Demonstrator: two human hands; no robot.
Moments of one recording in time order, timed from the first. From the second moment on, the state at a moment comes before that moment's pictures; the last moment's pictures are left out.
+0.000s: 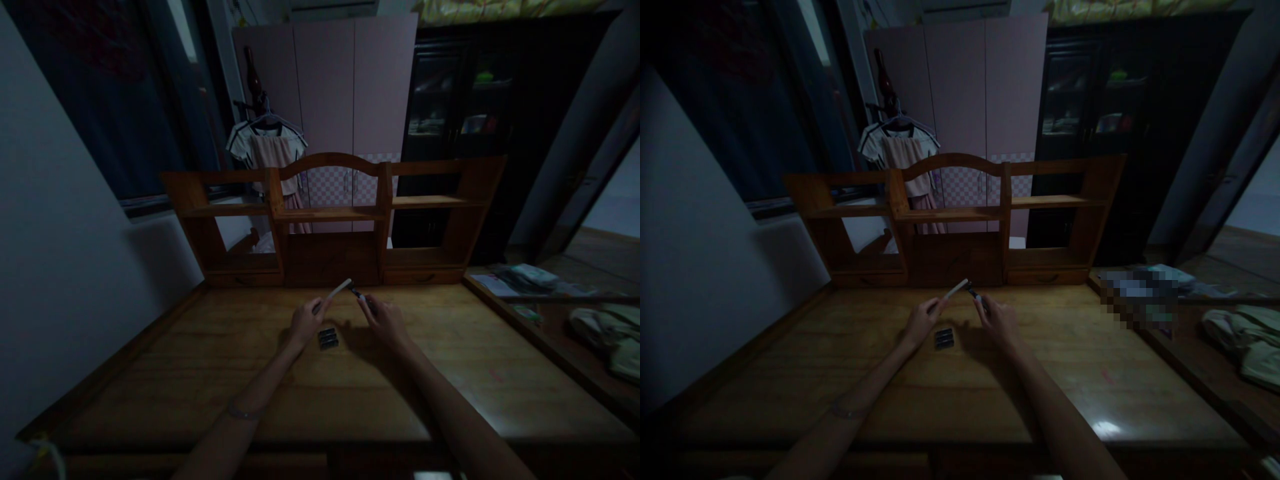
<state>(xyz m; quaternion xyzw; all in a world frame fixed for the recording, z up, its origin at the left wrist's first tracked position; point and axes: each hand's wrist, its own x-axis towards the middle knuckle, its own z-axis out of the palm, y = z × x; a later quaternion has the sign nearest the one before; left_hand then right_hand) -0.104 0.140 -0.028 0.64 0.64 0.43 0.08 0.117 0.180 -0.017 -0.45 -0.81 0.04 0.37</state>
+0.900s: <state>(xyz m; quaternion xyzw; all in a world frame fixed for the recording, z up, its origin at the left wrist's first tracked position) -0.109 0.144 -0.031 0.62 0.63 0.46 0.10 0.118 0.179 -0.017 -0.45 -0.81 0.04 0.37</state>
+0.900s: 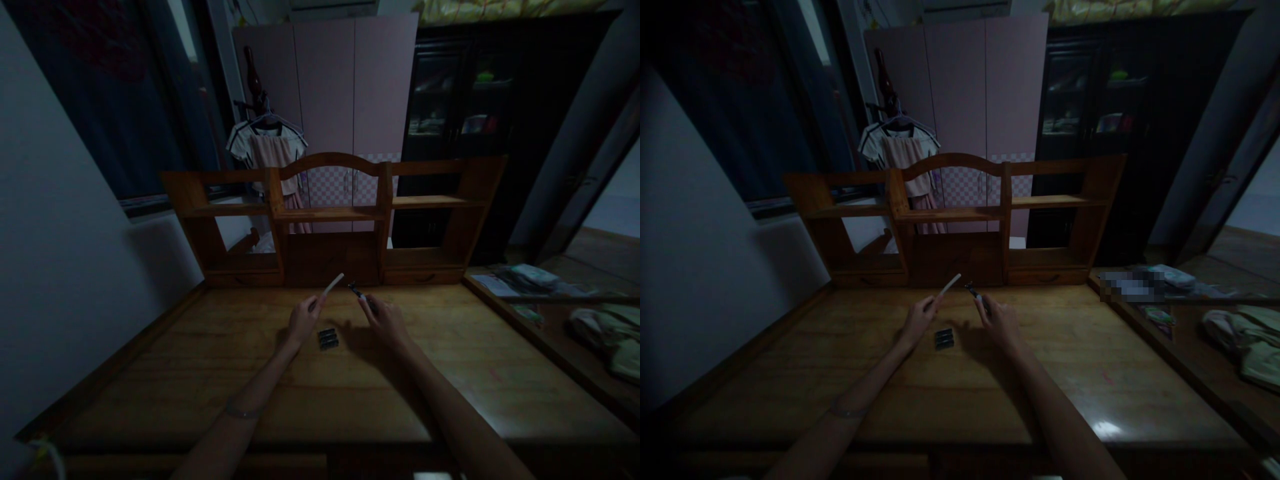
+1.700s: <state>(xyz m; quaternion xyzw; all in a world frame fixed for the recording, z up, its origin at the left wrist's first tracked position) -0.106 0.142 -0.031 0.65 0.59 0.46 0.12 0.116 0.177 -0.016 -0.44 -0.82 0.06 0.37</state>
